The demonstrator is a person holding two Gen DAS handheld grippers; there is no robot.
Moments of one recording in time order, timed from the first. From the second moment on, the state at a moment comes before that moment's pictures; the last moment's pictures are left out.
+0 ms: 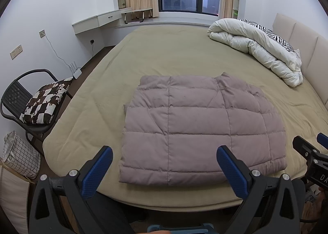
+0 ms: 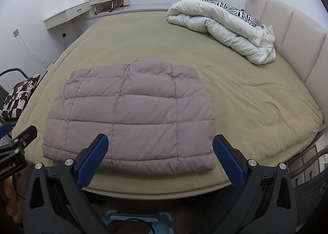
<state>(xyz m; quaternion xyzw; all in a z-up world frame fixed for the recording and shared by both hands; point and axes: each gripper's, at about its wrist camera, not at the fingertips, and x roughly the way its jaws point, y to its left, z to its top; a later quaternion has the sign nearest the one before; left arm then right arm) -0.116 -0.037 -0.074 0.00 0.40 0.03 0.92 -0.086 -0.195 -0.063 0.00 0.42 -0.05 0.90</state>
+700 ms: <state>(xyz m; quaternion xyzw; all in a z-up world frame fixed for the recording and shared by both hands) -0.117 -0.036 -0.076 0.00 0.40 0.03 0.92 -0.087 -0.194 -0.063 0.00 0.42 -0.05 0.90</state>
